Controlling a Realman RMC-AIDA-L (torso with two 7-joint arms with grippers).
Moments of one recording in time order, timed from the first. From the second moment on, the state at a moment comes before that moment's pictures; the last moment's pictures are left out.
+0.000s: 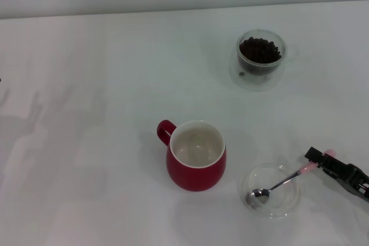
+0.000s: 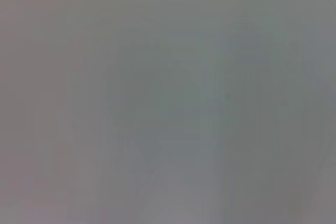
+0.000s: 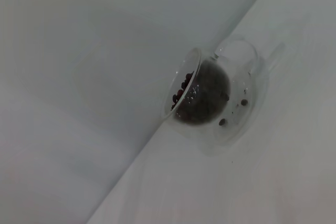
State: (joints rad) left arm -0.37 -2.08 -0.27 -0.01 -1.27 -1.43 2.83; right arm 0.11 2.00 -0.29 -0.04 1.24 1.47 -1.63
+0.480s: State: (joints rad) left arm -0.37 -2.08 -0.27 0.00 -1.27 -1.41 2.83; right arm 0.12 2.00 -0.29 -0.04 1.25 1.48 -1.63
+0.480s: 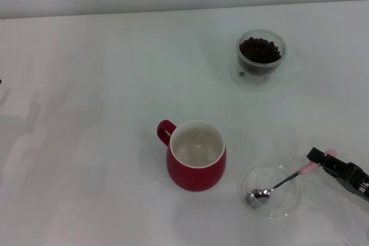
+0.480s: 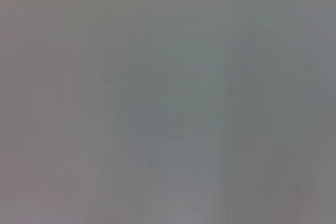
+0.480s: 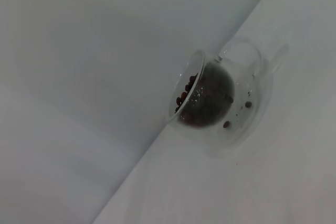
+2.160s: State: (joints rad) left arm -0.34 -2.08 -0.27 0.00 -1.28 -1.41 2.83; right arm 0.35 1.95 -0.28 -0.25 1.30 1.58 -1.51
